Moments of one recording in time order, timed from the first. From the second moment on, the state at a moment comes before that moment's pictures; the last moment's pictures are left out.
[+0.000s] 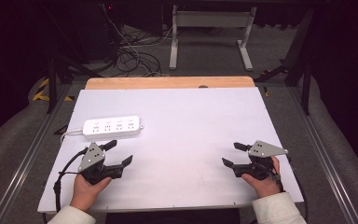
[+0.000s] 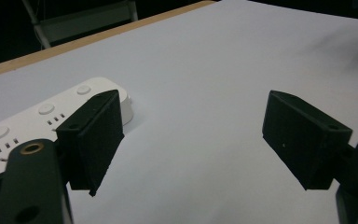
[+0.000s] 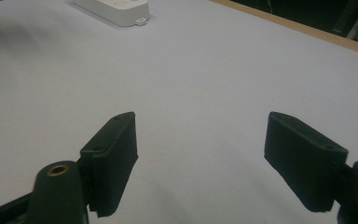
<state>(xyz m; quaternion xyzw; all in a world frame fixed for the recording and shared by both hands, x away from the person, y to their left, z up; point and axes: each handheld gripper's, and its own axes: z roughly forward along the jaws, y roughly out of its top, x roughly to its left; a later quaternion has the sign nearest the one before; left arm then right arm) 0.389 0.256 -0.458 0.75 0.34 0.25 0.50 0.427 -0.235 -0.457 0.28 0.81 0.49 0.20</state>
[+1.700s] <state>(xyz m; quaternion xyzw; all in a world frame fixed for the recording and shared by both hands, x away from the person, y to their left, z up) 0.404 0.284 -0.402 0.76 0.35 0.28 0.48 0.428 -0.228 -0.461 0.26 0.82 0.47 0.19</state>
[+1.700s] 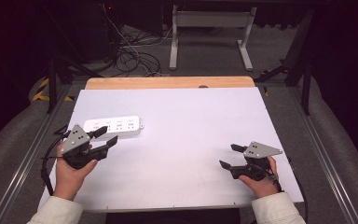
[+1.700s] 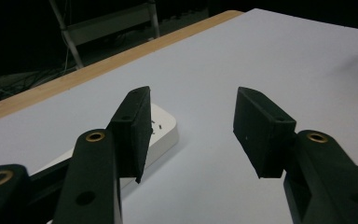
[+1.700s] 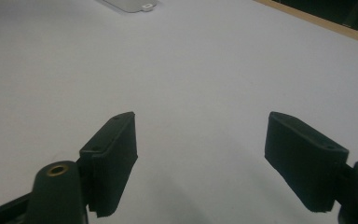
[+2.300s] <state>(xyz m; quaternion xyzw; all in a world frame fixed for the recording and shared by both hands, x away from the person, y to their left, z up) 0.429 0.302 -0.390 0.79 0.38 0.27 0.40 0.429 -0.227 -0.463 0.26 0.82 0.47 0.19</state>
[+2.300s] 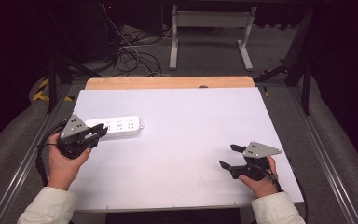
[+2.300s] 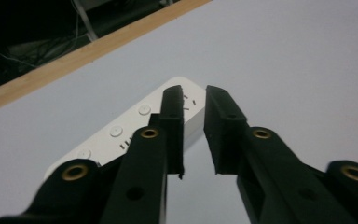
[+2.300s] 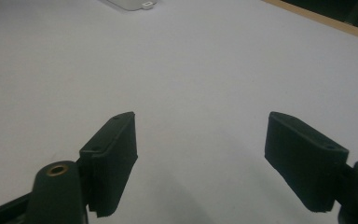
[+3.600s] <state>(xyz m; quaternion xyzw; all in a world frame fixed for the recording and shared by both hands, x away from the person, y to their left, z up) 0.508 0.360 -0.425 0.75 0.50 0.22 0.36 0.429 -0.223 -0.465 0.26 0.83 0.46 0.18</state>
